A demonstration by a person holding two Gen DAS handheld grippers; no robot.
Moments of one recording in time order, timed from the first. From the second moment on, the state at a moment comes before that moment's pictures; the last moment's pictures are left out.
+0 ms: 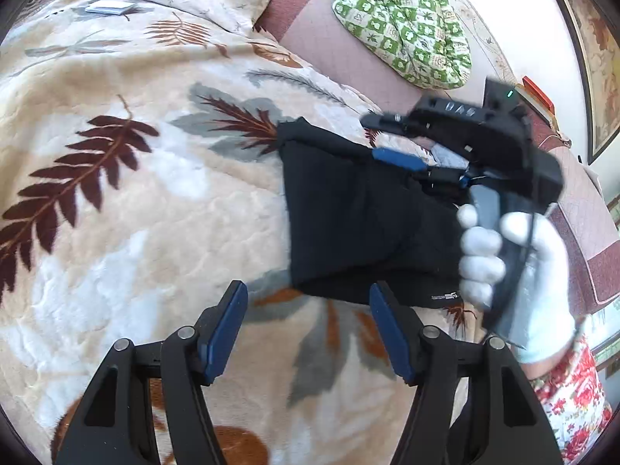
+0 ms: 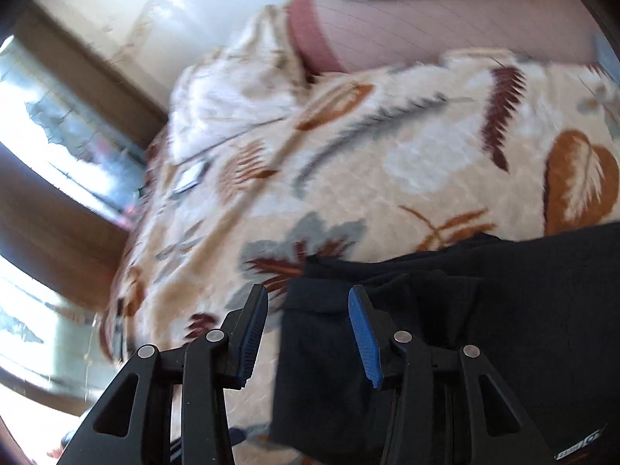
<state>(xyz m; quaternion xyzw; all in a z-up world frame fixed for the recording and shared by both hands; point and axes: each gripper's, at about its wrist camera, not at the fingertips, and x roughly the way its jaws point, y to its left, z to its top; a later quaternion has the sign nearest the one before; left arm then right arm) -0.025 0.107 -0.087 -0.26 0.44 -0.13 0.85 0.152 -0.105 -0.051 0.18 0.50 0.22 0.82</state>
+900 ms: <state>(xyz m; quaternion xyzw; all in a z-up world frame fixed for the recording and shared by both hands) 0.043 0.098 -0.129 -0.32 0.43 -0.17 0.82 0.161 0.059 -0.077 -0.29 0.55 0.27 0.73</state>
